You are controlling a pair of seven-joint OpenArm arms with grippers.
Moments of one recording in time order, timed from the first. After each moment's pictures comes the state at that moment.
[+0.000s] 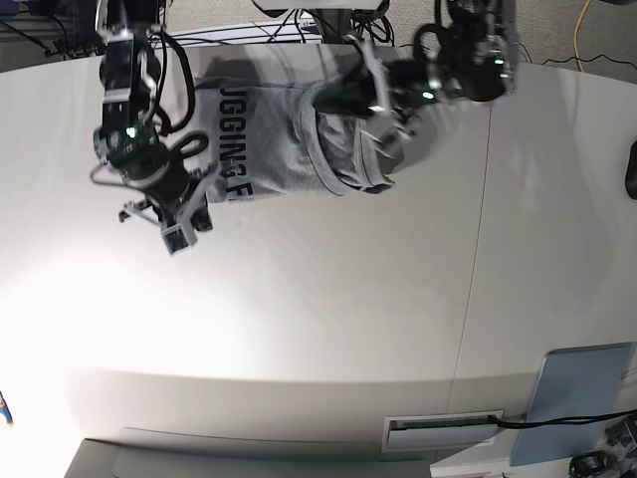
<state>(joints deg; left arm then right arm) 23.7 -3.0 4.6 113.8 -40.7 -43.1 63.1 -5.4 12.8 4.1 102.8 10.7 23.2 -49.8</state>
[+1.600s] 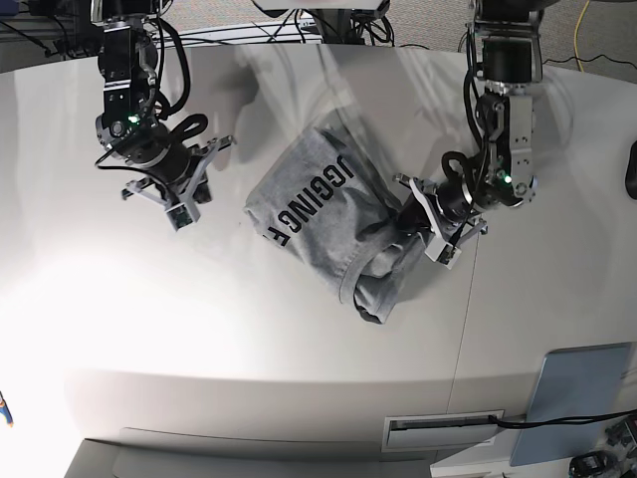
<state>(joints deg) -3.6 -8.2 -3.8 79.6 -20.4 -37.7 42.4 -11.0 15.2 2.9 104.7 10.1 23.5 -49.8</state>
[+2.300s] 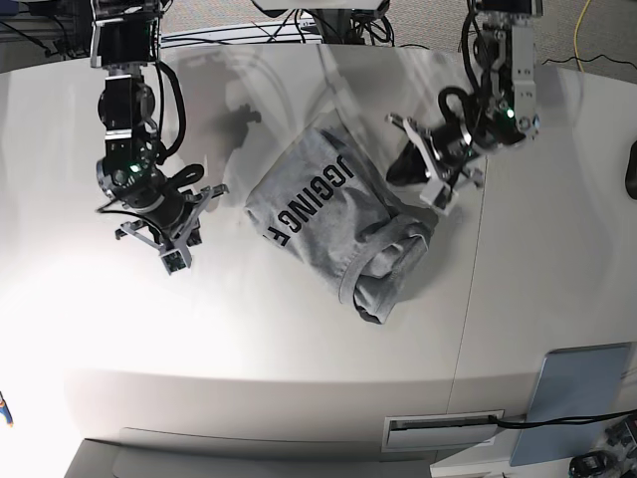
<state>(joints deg) 13.9 -8.2 -3.8 97.0 -23.6 -36.8 40.7 1.1 15.2 0.1 92.1 7.3 21.7 -46.1</state>
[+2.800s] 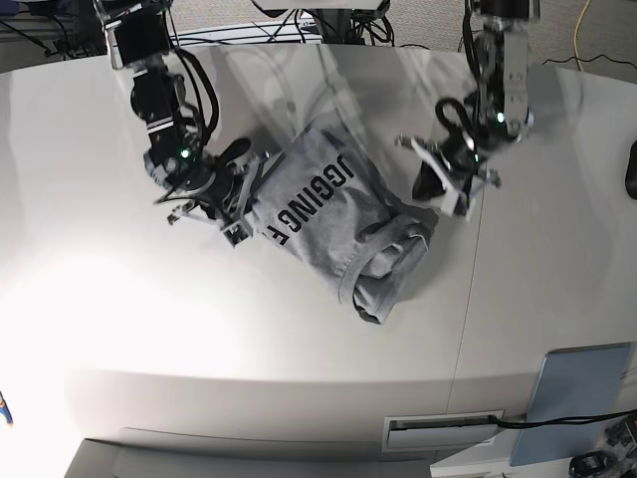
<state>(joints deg) 8.7 -8.2 -3.8 86.0 -14.7 -26.8 28.5 -1.2 15.3 -13.4 92.0 5.8 18.6 -48.0</state>
